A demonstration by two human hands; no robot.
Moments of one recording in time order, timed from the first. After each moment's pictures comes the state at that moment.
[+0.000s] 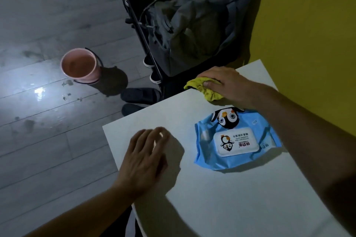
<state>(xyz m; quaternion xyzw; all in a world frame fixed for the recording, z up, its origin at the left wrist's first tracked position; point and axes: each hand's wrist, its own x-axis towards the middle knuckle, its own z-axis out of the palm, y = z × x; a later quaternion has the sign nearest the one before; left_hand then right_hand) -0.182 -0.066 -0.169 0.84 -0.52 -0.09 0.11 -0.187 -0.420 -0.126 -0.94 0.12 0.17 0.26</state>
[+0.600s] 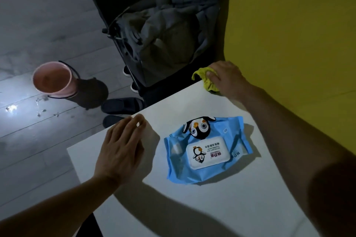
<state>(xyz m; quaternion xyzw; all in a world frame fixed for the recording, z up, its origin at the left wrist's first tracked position) -0.149 -0.121 -0.174 0.86 -0.50 -0.08 0.12 -0.220 -0.500 -0.133 -0.95 0.25 0.07 0.15</state>
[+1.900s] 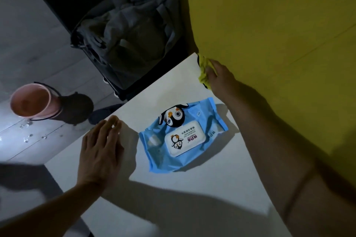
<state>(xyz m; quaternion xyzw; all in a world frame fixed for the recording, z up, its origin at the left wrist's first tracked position) -0.153 -0.122 -0.178 0.86 -0.49 -0.06 0.13 -0.303 -0.492 -0.156 -0.81 0.49 -0.07 0.30</state>
